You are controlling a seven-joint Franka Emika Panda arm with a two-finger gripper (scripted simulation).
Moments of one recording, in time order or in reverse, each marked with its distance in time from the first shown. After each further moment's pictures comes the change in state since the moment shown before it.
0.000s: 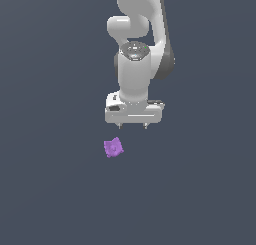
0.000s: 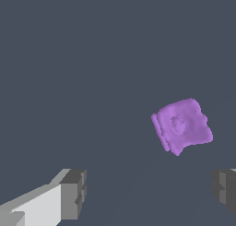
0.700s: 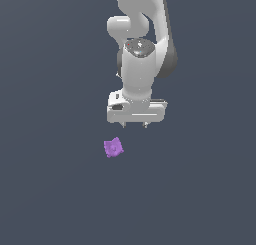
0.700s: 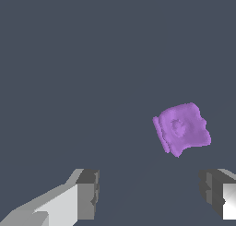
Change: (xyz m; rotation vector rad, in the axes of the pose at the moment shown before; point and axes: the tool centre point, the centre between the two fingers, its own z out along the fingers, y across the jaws) arm 0.003 -0.007 -0.007 -0.015 0.007 -0.027
